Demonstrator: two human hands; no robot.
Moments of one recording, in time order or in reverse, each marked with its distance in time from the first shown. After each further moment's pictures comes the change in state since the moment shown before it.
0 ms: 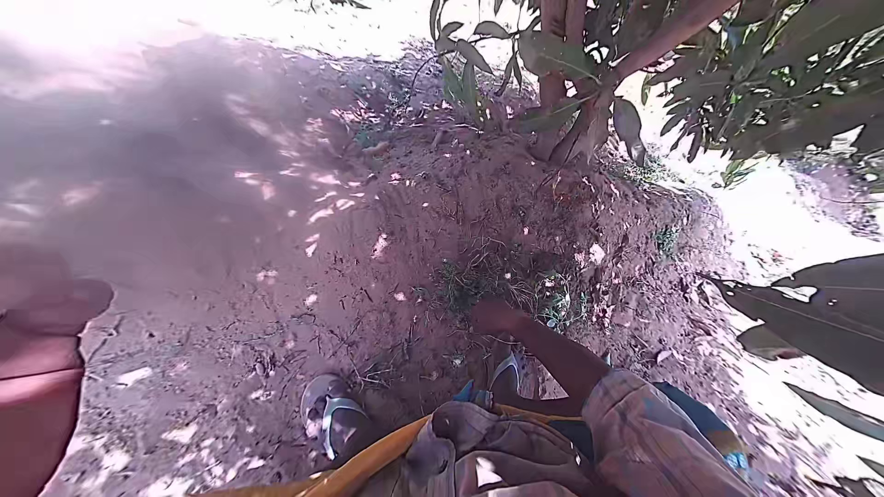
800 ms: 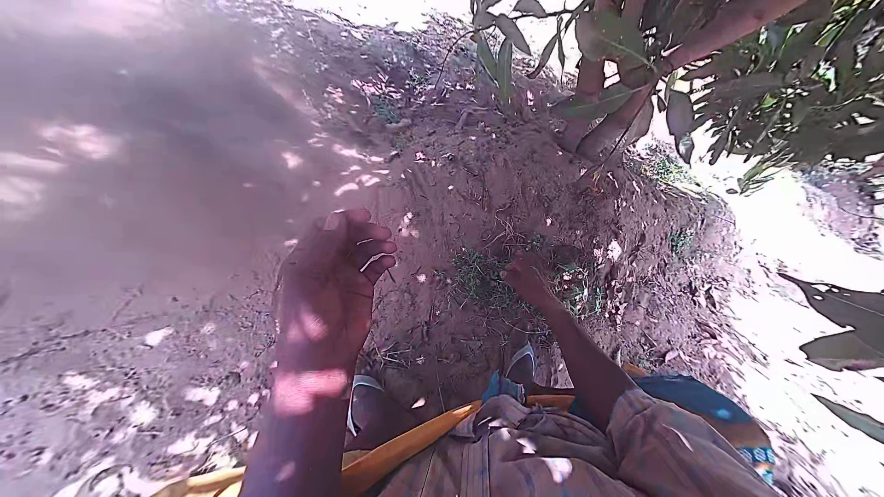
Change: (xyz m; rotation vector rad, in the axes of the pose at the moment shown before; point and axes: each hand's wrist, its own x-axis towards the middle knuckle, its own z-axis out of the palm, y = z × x) left_hand 0.003 -0.050 0.092 -0.557 0.145 -0.422; right_hand -0.001 0.021 -0.009 0.450 0.575 0.187
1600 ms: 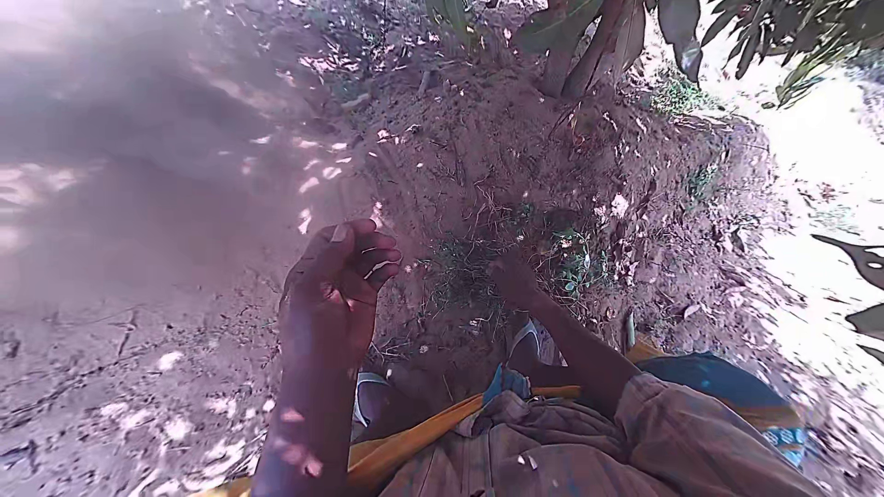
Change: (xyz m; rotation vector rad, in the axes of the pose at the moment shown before) left_hand 0.000 -0.034 0.039 0.110 -0.057 -0.130; right_hand -0.017 0.015 0.025 0.140 -0.075 -0.005
